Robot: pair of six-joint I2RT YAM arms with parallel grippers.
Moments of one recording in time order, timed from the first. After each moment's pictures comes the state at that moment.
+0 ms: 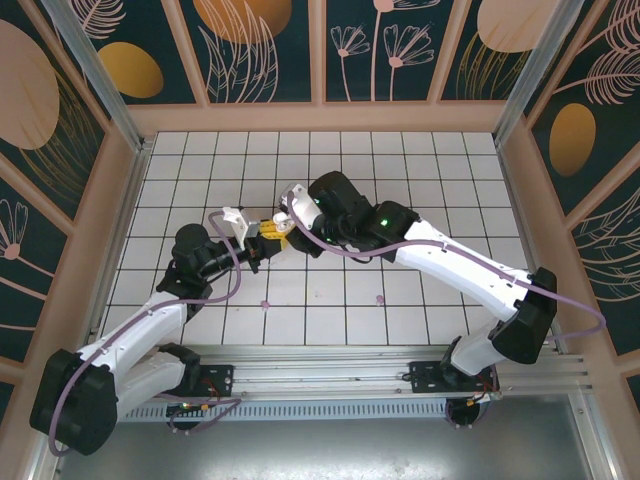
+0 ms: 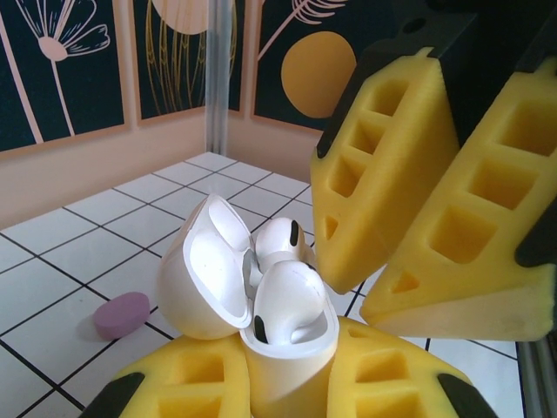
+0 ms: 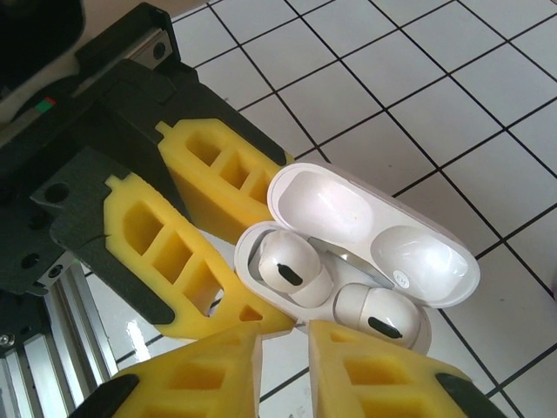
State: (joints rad) left arm -0.42 1.01 0.46 0.52 0.70 -0.10; right arm 0.99 1.49 1.47 -0.67 -0.09 -0.03
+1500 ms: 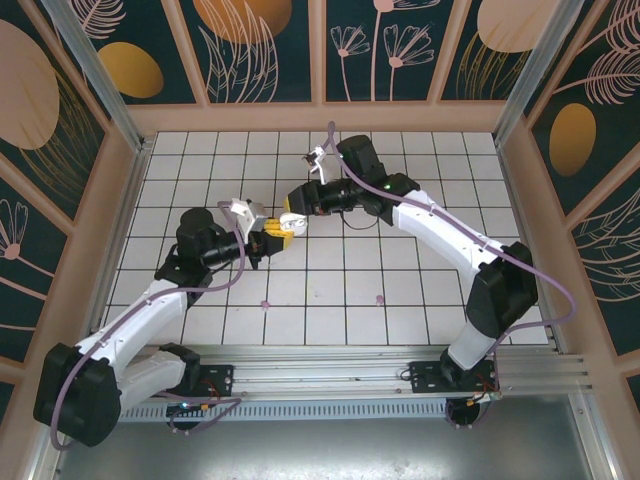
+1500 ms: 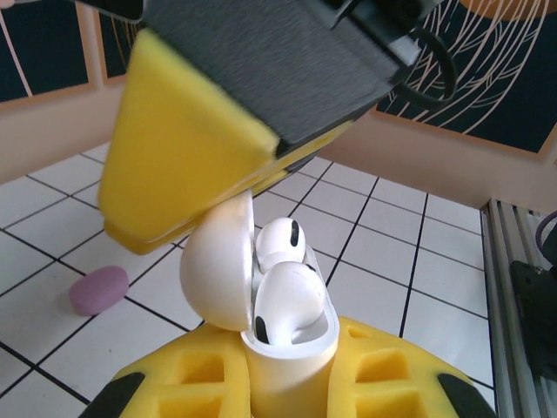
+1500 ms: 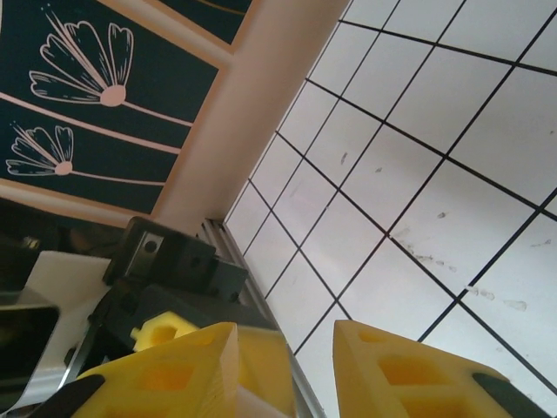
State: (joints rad) left arm -0.39 1.07 0.59 0.30 0.78 -0.02; right arm 0.68 1.65 1.46 -0.40 -0.74 0.53
